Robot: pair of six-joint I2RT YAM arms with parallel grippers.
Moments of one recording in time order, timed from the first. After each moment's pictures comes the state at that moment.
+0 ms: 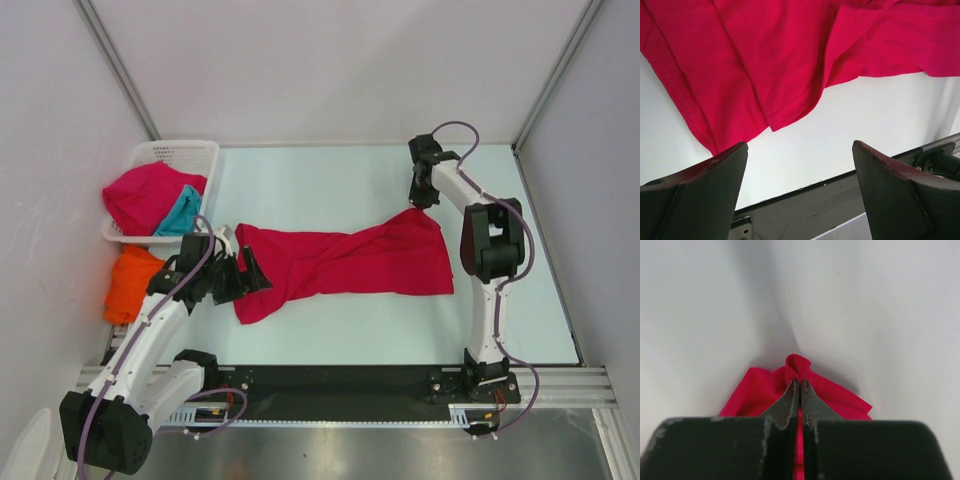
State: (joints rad) left arm -0.19 0.90 0.67 -0.72 0.32 -0.49; right arm 0.21 2.19 1.81 -0.76 0.25 0.41
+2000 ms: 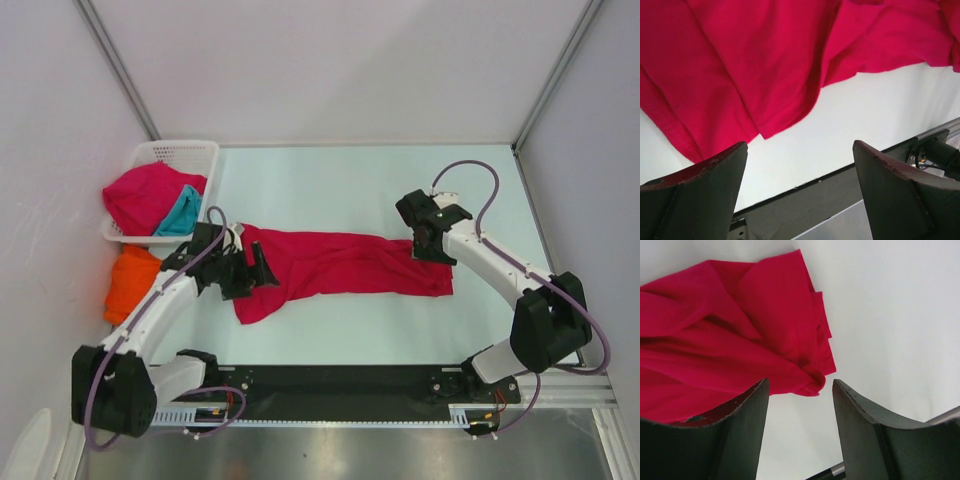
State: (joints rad) left arm -0.19 1.06 0.71 -0.68 0.40 -0.47; right arm 0.49 1.47 1.14 -0.95 0.56 0.66
